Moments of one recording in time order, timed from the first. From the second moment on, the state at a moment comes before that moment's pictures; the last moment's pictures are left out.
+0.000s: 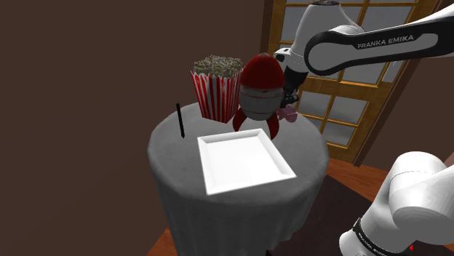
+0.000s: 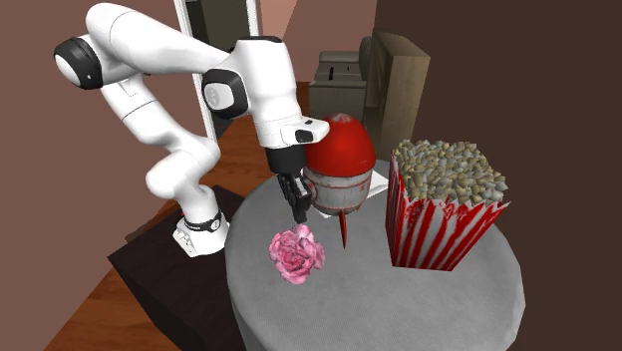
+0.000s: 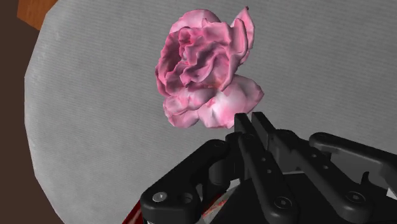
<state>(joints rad) 0.22 -0.58 -0.23 -2.42 -0.24 2.09 -0.91</state>
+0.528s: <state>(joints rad) 0.14 -0.58 -0.19 -2.40 -0.32 2.04 -0.80</state>
